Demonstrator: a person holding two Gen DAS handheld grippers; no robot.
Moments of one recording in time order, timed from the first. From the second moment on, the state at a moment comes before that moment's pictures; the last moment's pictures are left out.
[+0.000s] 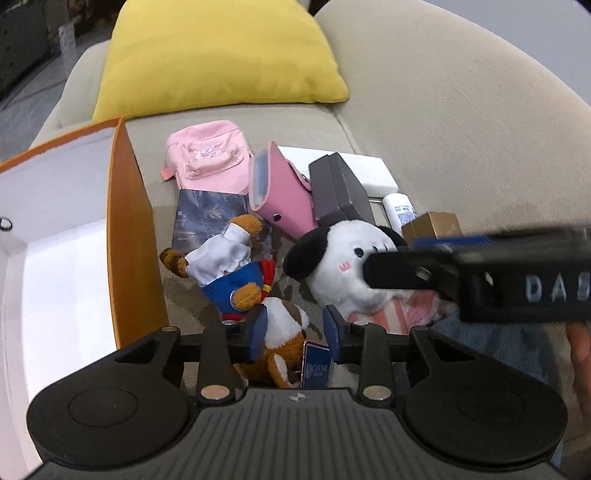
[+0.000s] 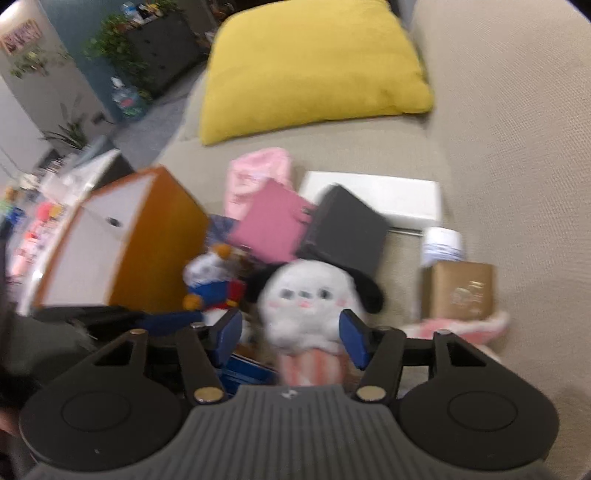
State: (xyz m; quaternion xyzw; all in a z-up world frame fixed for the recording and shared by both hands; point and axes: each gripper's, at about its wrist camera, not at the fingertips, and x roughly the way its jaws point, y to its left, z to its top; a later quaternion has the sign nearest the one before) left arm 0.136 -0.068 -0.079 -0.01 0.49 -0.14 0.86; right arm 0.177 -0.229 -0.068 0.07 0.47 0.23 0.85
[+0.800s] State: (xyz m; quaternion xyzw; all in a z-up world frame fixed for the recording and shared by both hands) left arm 0.133 -0.065 -0.072 0.02 0.49 -0.14 0.86; right arm 0.225 -0.175 -0.106 0.10 0.55 0.29 0.78
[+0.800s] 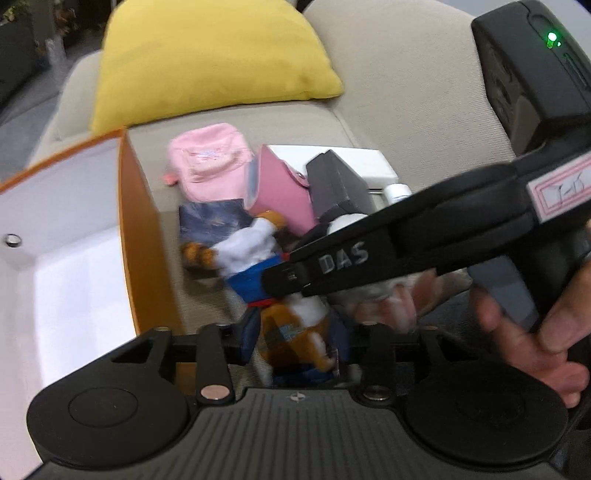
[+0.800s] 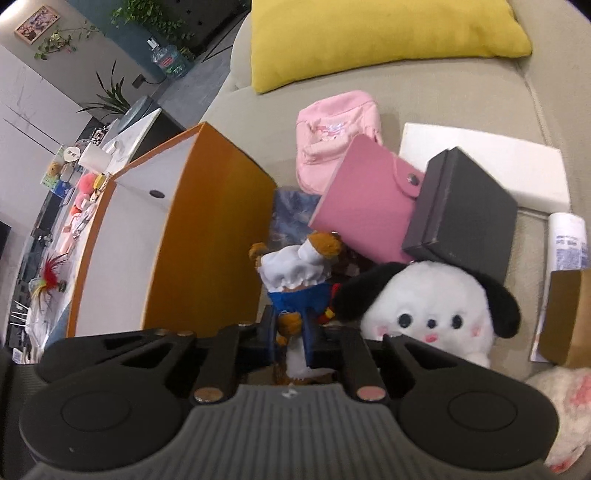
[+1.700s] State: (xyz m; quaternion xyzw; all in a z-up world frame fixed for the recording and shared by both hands) left arm 0.144 -0.068 -0.081 0.01 0.51 -0.11 0.86; right arm 0.186 -0.220 -0.087 0.01 0.51 0.19 0.84
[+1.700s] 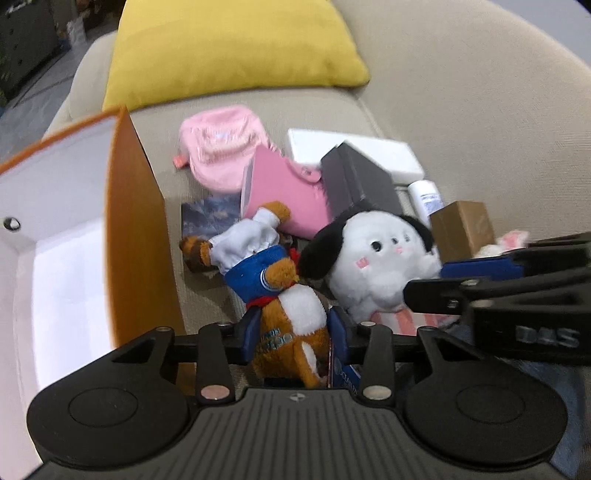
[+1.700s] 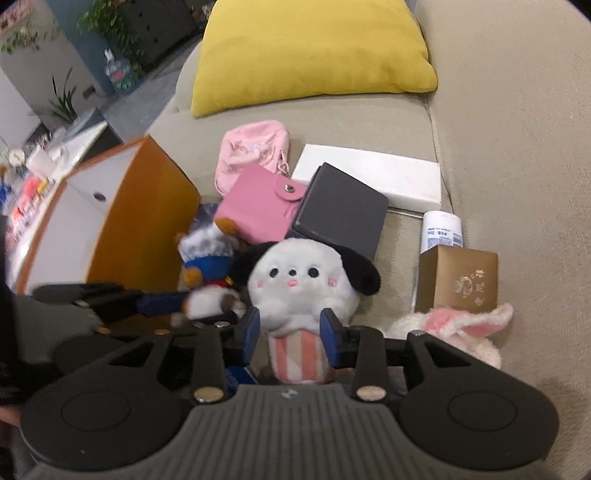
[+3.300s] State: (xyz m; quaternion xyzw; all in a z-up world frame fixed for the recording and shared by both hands) left arm 0.049 0.137 -0.012 0.07 0.42 -0.12 0.90; right arm 0.137 -0.065 -0.004 0.10 0.52 0.33 0.78
